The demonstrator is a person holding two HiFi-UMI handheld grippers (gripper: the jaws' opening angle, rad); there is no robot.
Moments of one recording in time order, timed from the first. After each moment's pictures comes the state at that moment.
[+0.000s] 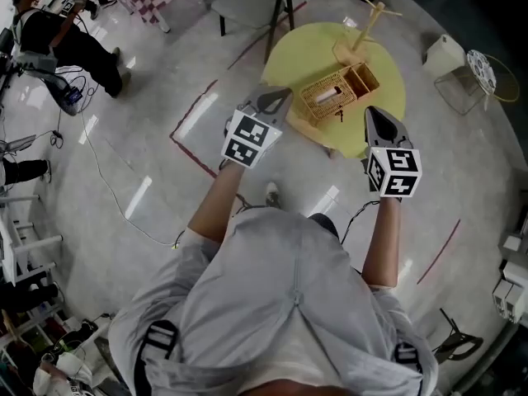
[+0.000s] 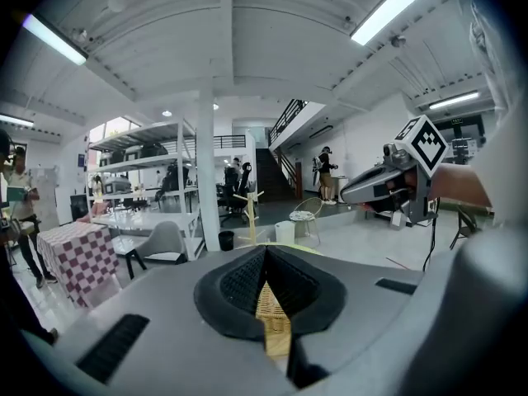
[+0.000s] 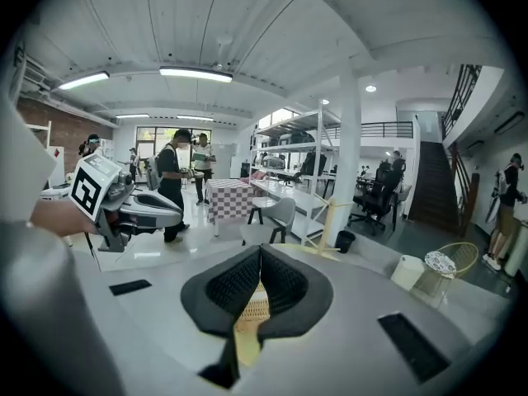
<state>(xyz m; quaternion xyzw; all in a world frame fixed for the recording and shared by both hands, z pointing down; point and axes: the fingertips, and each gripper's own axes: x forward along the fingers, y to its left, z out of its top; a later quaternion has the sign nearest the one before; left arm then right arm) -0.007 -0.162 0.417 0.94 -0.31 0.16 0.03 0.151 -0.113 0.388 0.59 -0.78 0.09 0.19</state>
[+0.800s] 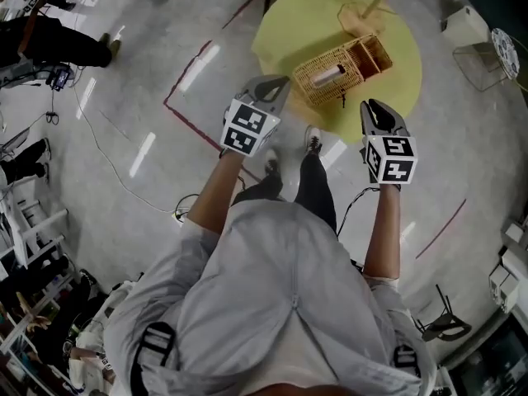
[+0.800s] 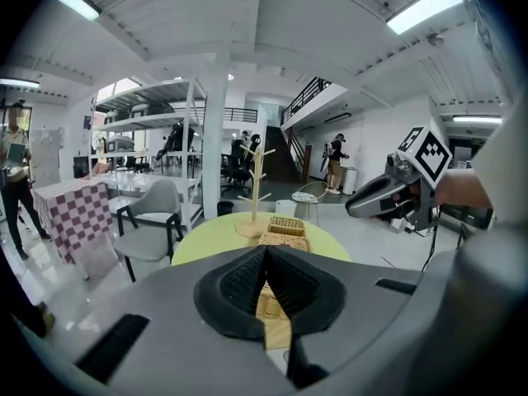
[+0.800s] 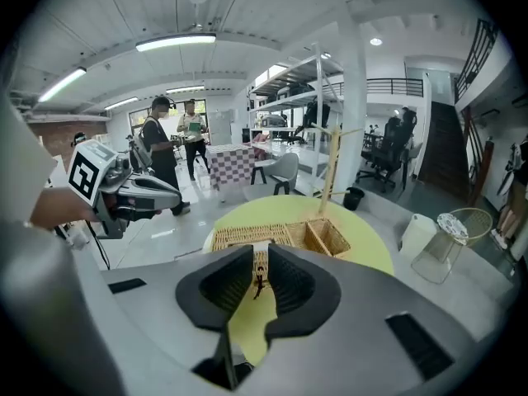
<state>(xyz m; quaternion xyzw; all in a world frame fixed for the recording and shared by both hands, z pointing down) 0.030 -0.230 0.537 0.92 -0.31 0.21 0.12 0.197 -0.178 0.529 0.55 -0.76 0.21 0.26</state>
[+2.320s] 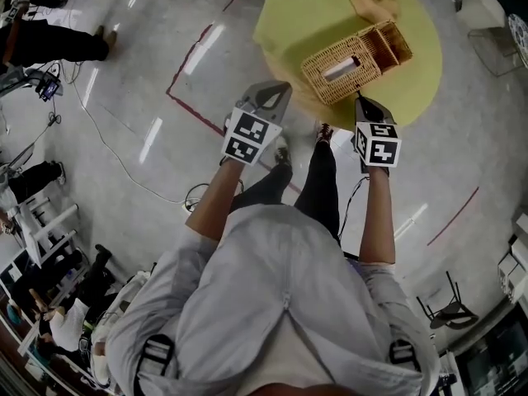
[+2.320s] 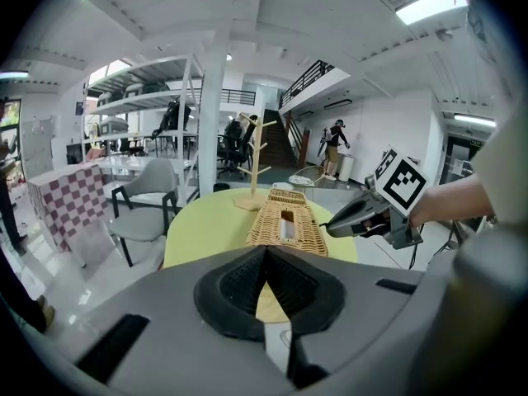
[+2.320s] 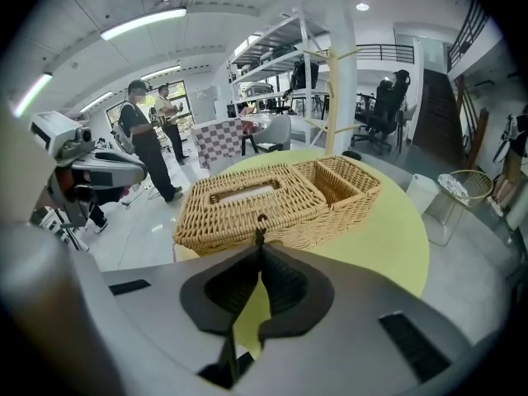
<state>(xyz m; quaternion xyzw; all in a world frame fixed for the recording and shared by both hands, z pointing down) 0.025 -0.224 0.604 0.91 -0.29 0.26 0.15 0.191 -0.187 0.668 0.55 -0.72 0.30 0.30</state>
